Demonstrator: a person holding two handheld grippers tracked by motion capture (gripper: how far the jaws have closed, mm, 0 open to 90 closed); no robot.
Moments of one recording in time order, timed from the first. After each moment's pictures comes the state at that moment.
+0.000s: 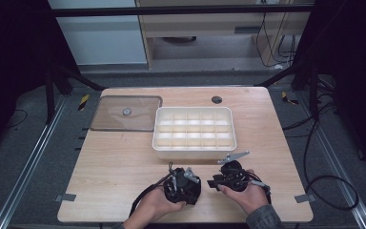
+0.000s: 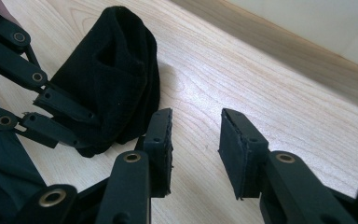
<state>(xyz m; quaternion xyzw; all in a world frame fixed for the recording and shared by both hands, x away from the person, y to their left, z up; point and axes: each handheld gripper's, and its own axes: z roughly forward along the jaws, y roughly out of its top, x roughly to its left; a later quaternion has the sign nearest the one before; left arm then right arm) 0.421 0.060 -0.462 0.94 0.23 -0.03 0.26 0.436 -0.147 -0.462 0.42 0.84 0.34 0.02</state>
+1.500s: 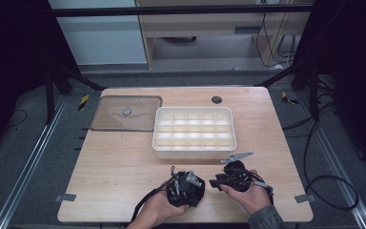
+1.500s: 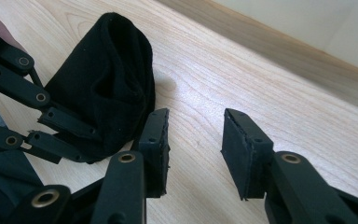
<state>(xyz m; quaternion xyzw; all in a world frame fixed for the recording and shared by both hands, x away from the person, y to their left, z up) 0.413 0.054 -0.468 0.94 0.22 -0.03 0.27 0.434 -0.155 -0.460 0.43 0.83 0.34 0.02</state>
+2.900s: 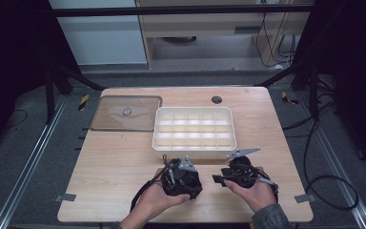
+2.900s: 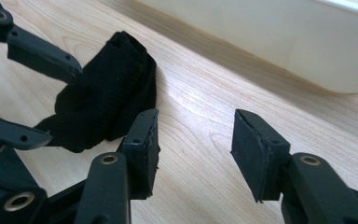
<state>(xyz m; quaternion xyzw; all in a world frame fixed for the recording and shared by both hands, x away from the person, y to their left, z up) 0.423 0.066 -0.425 0.91 0.26 0.02 0.33 0.437 -0.166 -0.444 0.45 0.82 0.36 0.04</state>
